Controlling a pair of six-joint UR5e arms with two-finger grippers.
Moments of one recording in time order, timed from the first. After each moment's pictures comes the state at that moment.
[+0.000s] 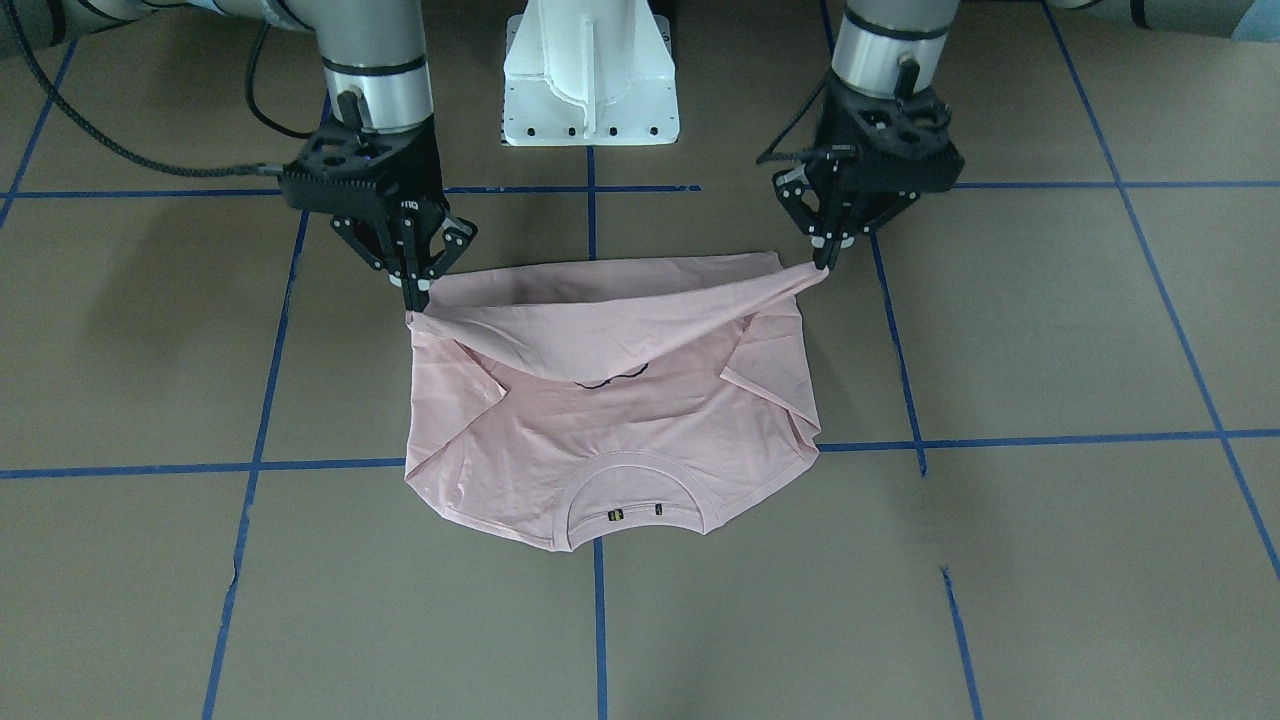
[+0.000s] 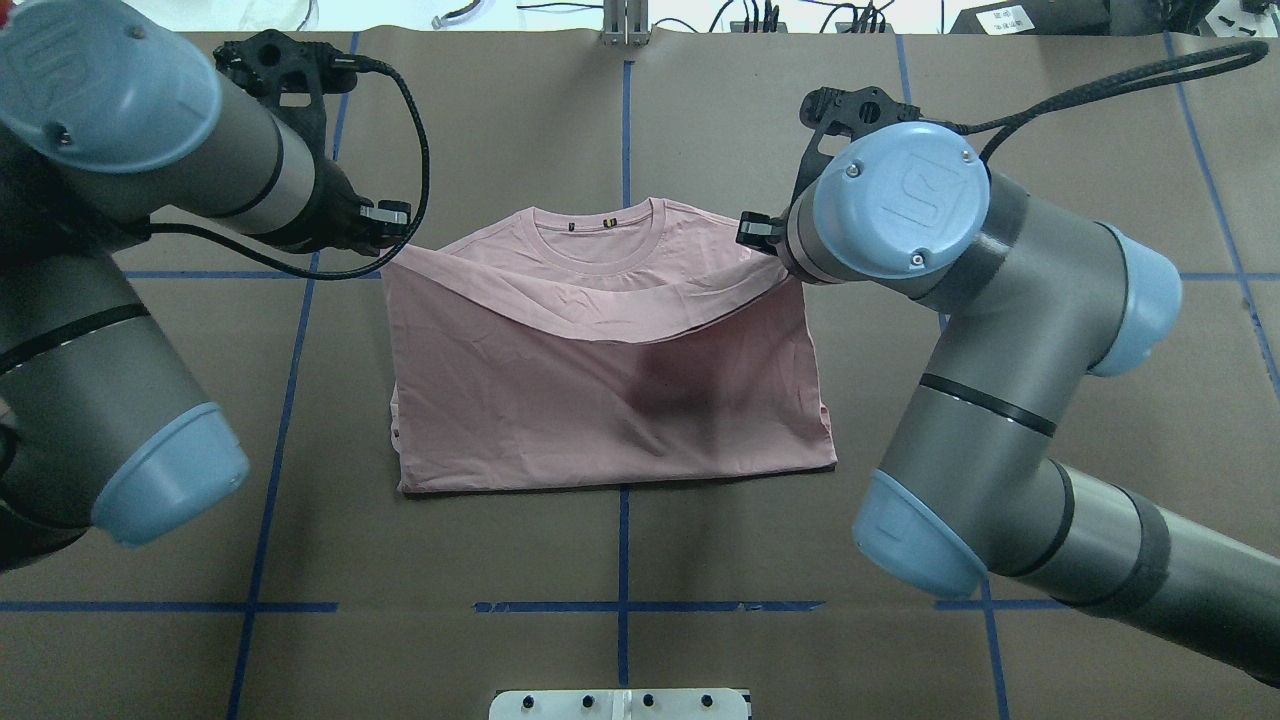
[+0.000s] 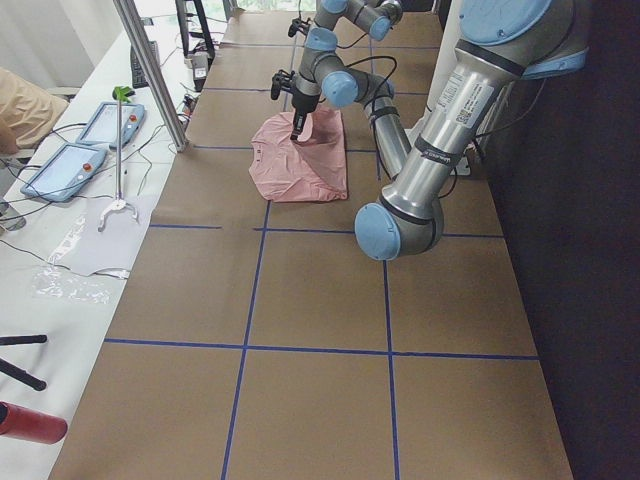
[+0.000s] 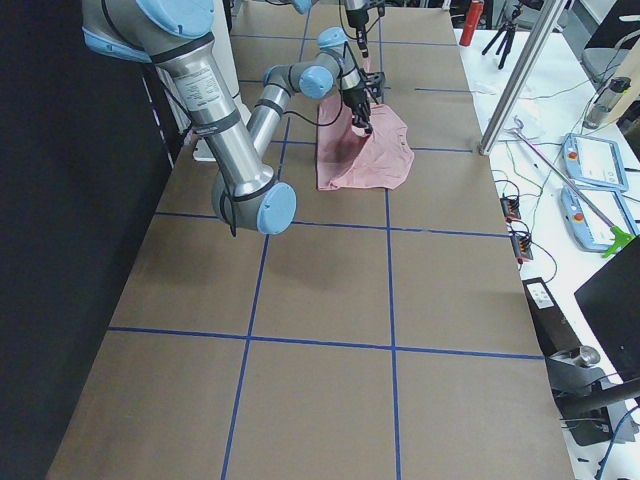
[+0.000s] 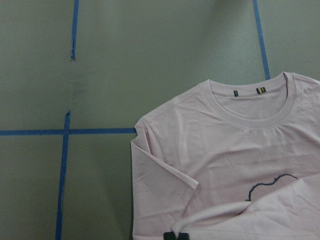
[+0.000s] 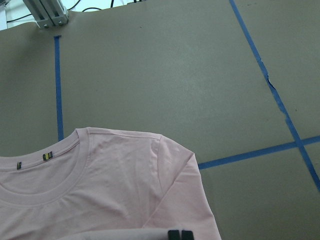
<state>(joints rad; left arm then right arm) -0.76 -2.12 -2.00 -1.41 -1.82 -1.03 0.62 -0.96 1.92 -1.74 1.56 1.37</state>
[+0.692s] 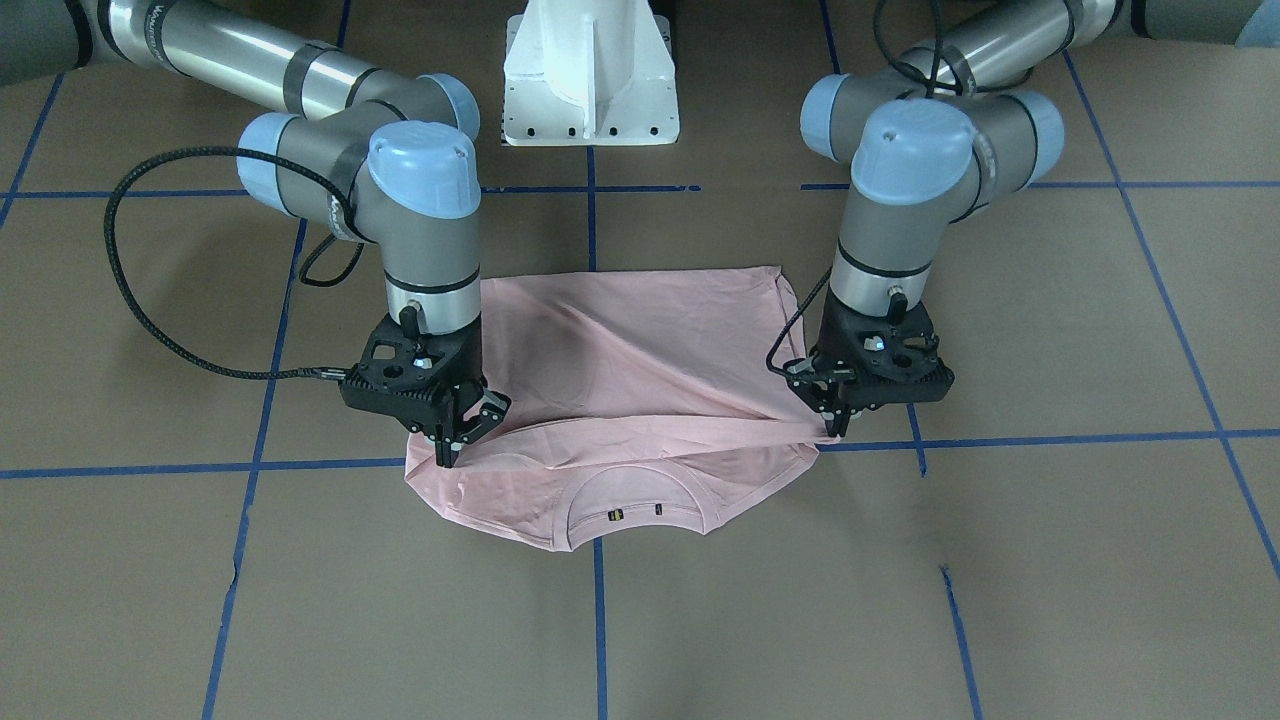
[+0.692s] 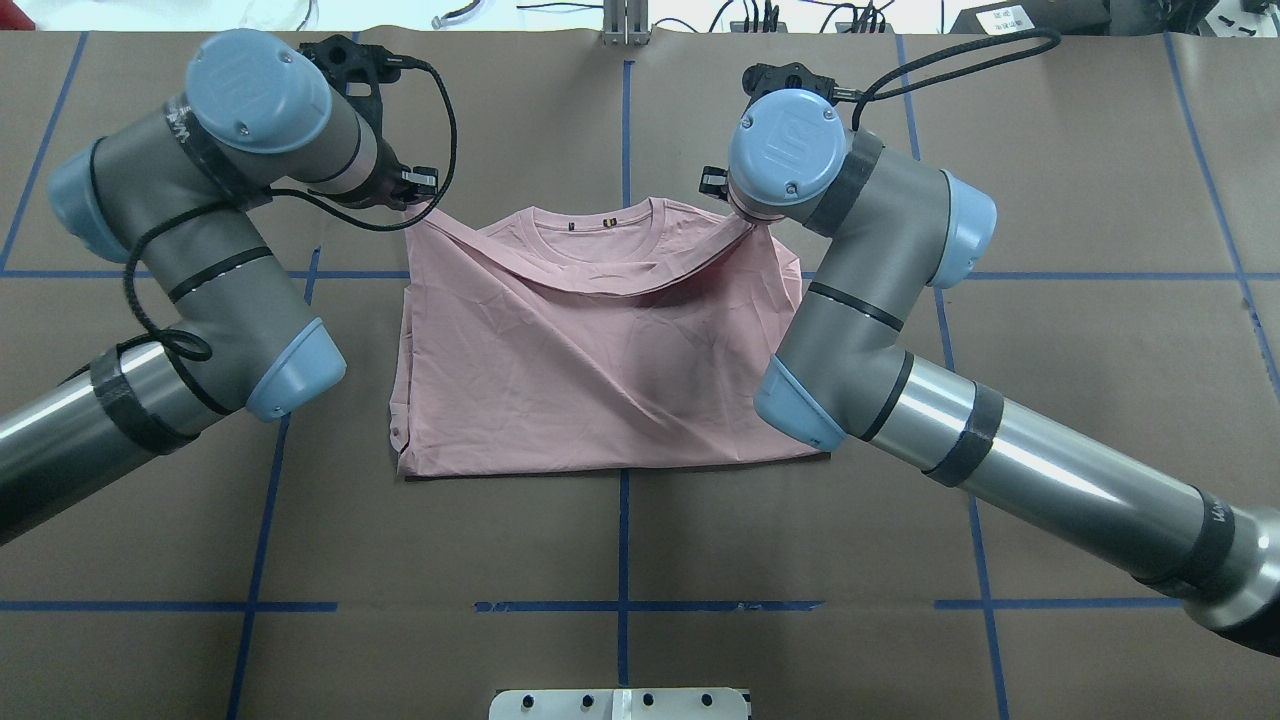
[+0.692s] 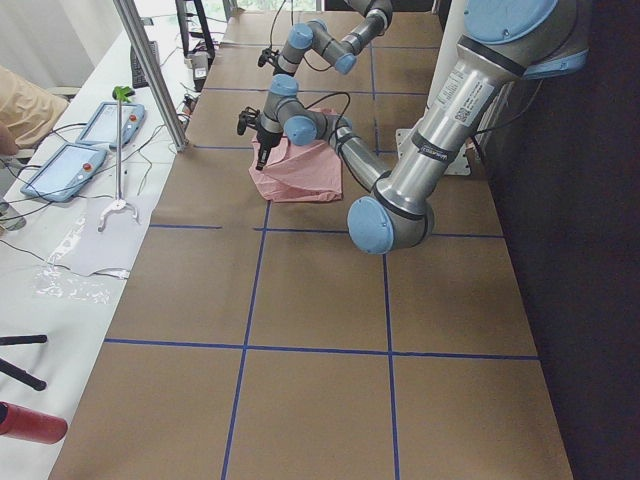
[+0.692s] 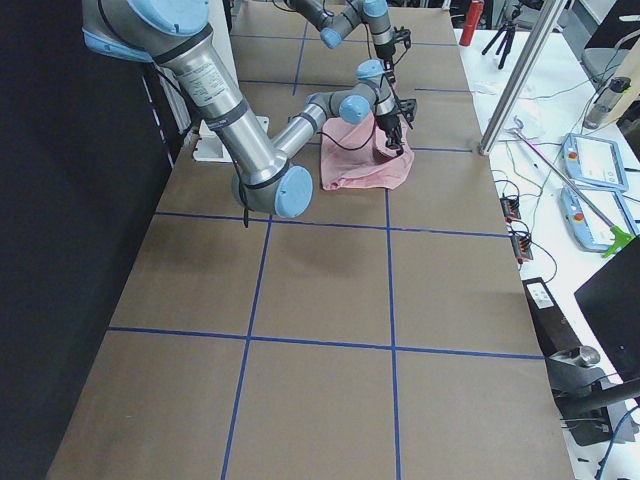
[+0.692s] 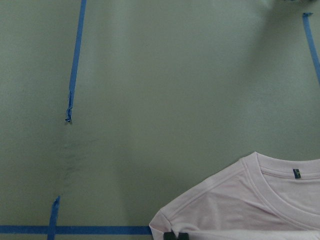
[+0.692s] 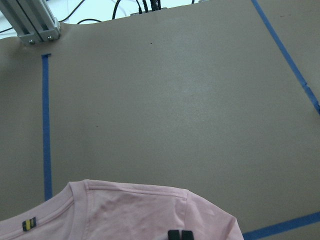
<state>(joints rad) -0.79 -2.17 -1.57 -1.78 -1.77 -1.01 0.67 -0.83 1.47 -1.45 1.56 1.34</state>
